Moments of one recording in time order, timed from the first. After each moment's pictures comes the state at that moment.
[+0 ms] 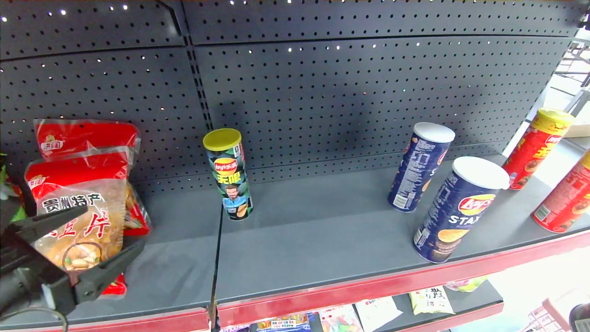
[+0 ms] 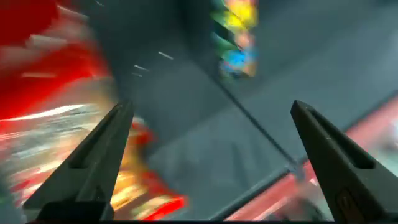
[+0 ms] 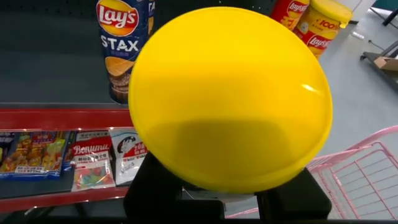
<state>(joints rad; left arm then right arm) -0.22 0.98 -0.38 -0.35 -0.12 0.22 0.12 0.31 -0.45 0.21 -0.18 -0.22</state>
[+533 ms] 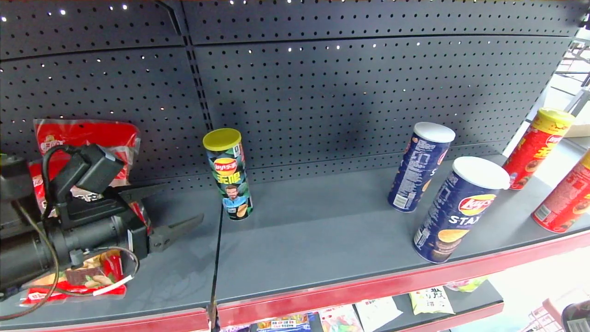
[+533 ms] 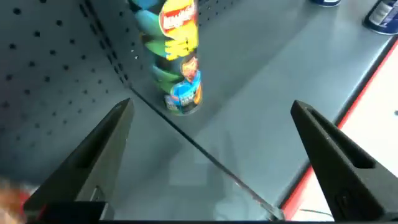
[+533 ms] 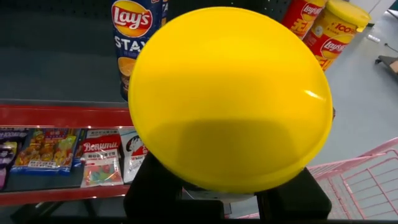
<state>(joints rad) -0.14 1.40 -0.46 -0.64 -0.47 0.23 0.12 0.32 -0.45 0.21 -0.14 -0.21</state>
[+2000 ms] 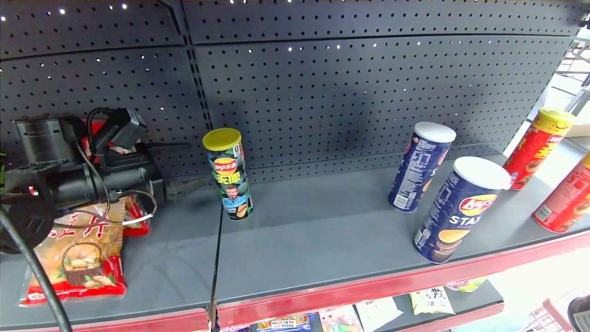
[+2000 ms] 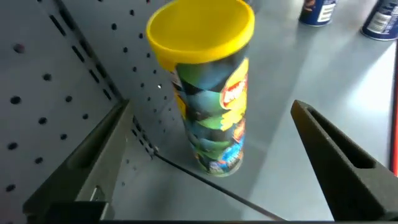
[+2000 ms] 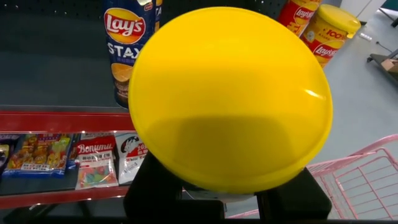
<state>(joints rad) -0.01 1.73 -0.77 -0.74 -0.81 0.37 0.11 0.37 -0.49 0.21 -0.16 -0.22</state>
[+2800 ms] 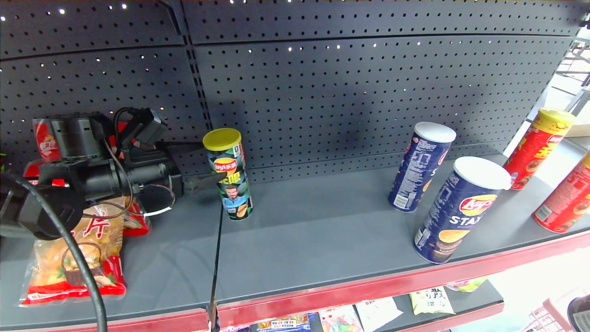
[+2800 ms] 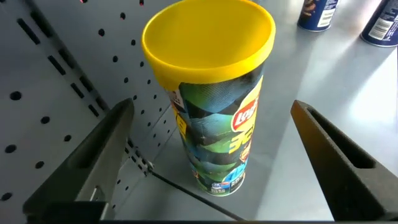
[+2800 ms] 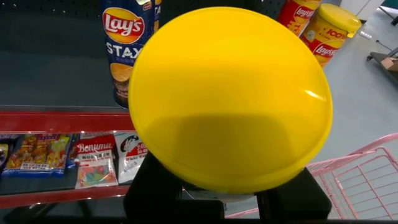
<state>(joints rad) -0.06 1.82 -0.85 -0.75 -0.81 0.33 0.11 0.38 -0.50 0.21 -0.16 -0.22</state>
